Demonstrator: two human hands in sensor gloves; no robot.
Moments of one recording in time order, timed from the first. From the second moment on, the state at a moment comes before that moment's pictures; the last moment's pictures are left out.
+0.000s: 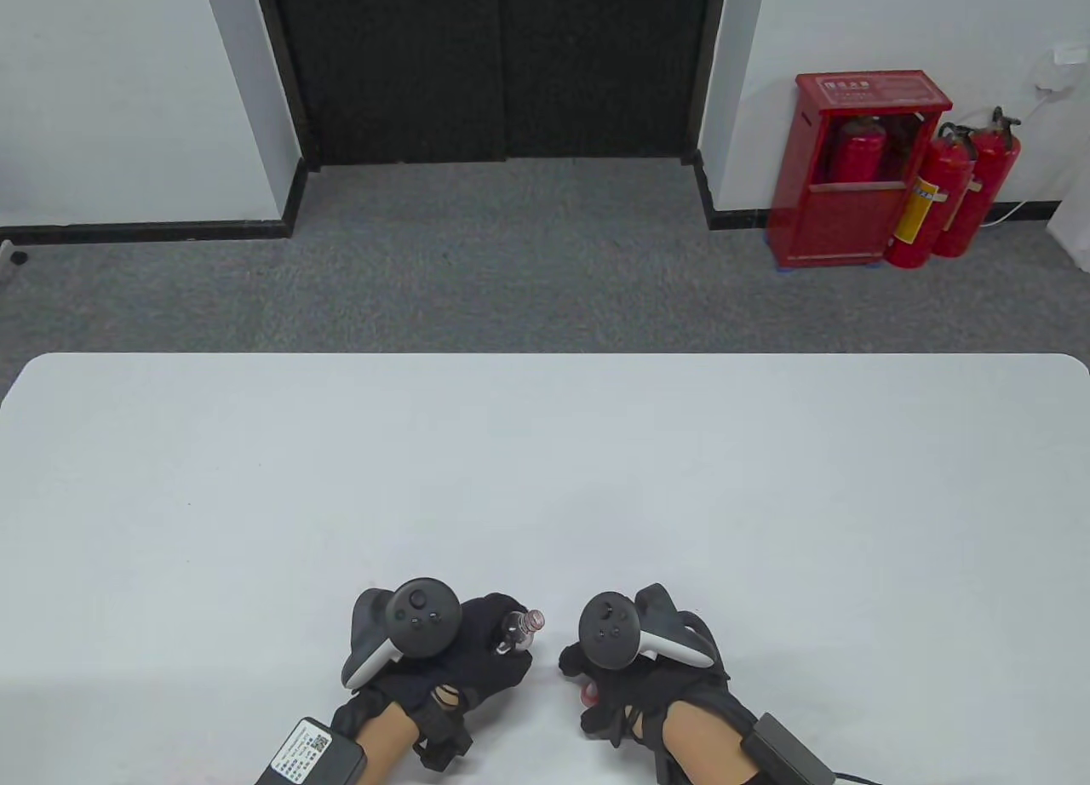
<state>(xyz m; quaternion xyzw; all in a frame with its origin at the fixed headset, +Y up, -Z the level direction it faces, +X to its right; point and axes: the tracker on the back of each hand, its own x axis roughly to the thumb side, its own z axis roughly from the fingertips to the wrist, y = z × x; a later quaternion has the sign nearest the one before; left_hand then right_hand) -0.154 -0.745 -0.331 -0.05 -0.20 0.28 0.94 0.070 -0.763 -0.319 0.23 0.24 0.94 0.12</state>
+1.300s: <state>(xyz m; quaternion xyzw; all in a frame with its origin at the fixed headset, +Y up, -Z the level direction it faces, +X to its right) -0.142 -0.752 -0.326 -0.10 -0.22 0.20 0.95 0.118 -0.726 -0.327 0.20 0.07 0.83 0.51</state>
